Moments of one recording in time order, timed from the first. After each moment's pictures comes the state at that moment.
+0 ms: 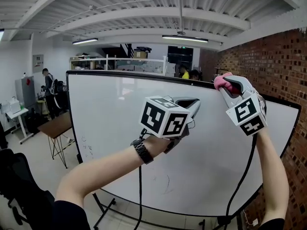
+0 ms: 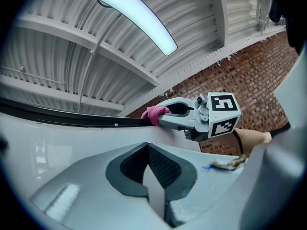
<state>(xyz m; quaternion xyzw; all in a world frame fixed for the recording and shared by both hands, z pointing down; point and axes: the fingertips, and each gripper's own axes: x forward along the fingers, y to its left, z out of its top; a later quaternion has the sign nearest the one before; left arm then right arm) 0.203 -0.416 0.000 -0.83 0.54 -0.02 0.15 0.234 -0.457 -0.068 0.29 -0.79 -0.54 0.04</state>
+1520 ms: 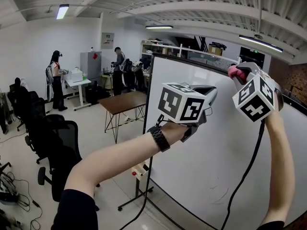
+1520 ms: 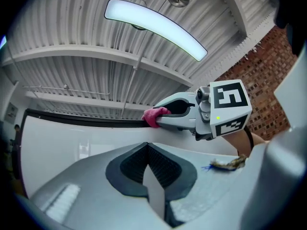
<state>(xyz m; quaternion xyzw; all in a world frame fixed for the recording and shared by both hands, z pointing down) -0.018 -0.295 -0.005 -0.70 0.70 0.01 0.13 -0.017 -0.337 -0.069 0.18 -0.78 -0.60 0.07</state>
